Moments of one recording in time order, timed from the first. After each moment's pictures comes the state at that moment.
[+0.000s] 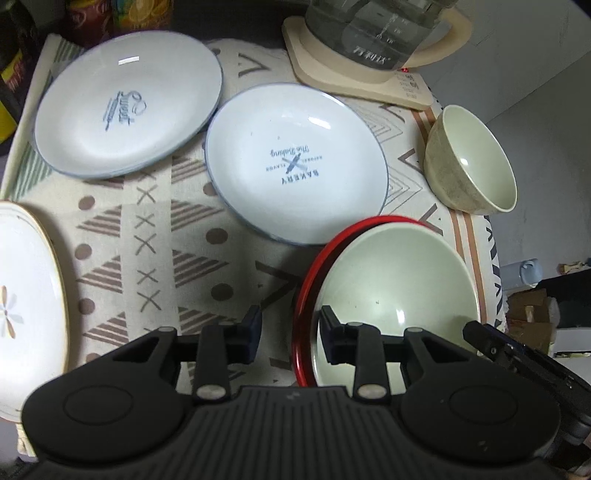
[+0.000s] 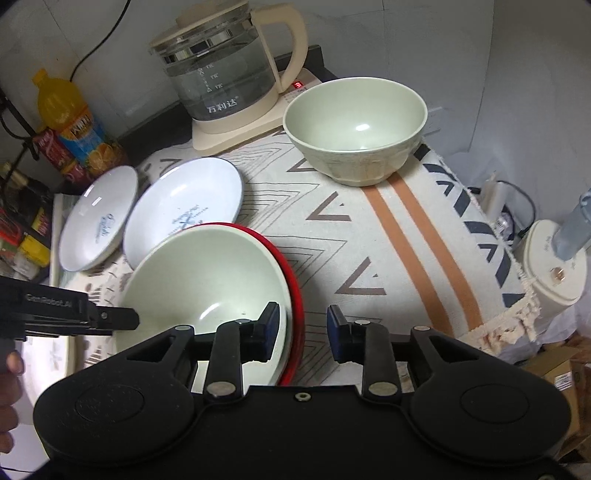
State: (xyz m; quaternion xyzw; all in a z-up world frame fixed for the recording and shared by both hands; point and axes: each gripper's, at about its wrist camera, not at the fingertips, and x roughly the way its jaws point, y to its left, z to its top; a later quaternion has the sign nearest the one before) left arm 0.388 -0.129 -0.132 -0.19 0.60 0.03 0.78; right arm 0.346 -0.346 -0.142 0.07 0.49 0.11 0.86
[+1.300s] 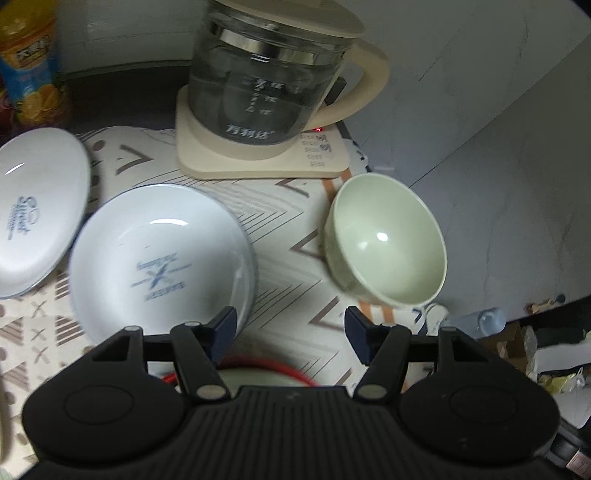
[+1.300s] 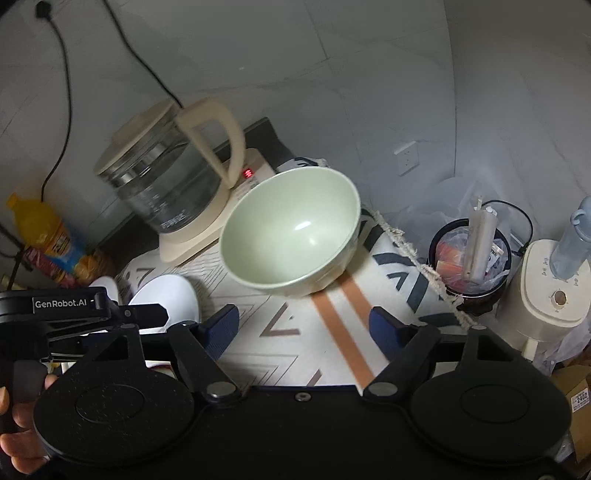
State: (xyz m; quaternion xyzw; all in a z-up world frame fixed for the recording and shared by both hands) left arm 0.488 -0.207 -0.107 -0.20 0.54 -0.01 0.82; right arm 0.420 -0.426 -0.118 0.16 0.43 0.09 0.88
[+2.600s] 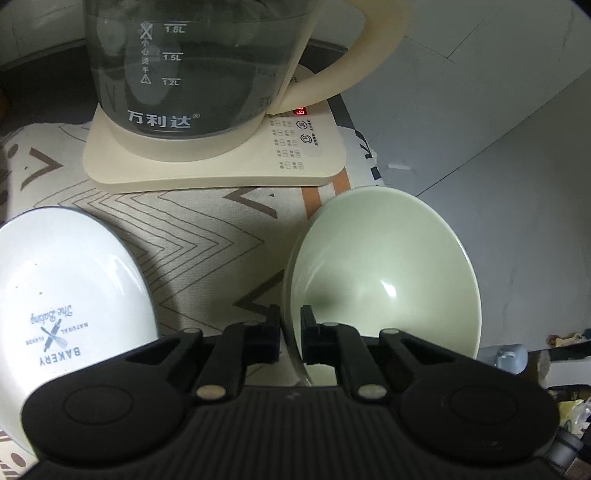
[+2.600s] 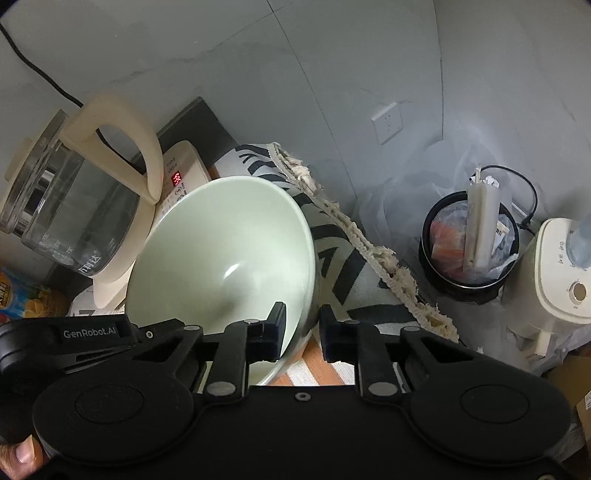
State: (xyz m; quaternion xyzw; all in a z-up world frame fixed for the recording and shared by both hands) left arm 0.575 -0.259 -0.183 -0.20 0.56 0.02 0.81; right arm 0.525 -0.442 -0.179 0.19 0.49 0.05 0.85
